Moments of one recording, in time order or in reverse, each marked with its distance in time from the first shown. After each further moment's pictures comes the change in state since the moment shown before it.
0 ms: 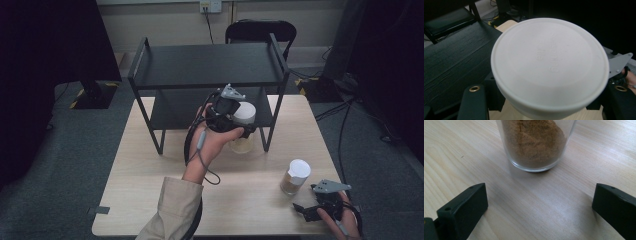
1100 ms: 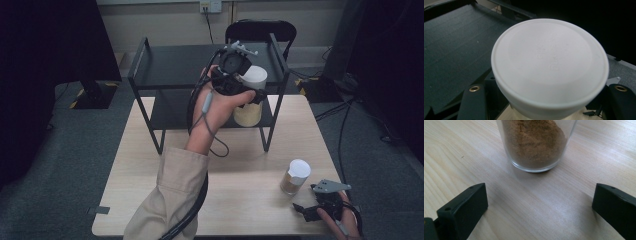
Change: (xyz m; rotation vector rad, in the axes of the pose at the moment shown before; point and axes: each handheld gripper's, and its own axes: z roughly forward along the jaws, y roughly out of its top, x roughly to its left) left arm -0.011 0.080 -0.034 -0.012 0.043 0.038; right arm 0.000 0.000 0.000 0.000 0.001 -0.002
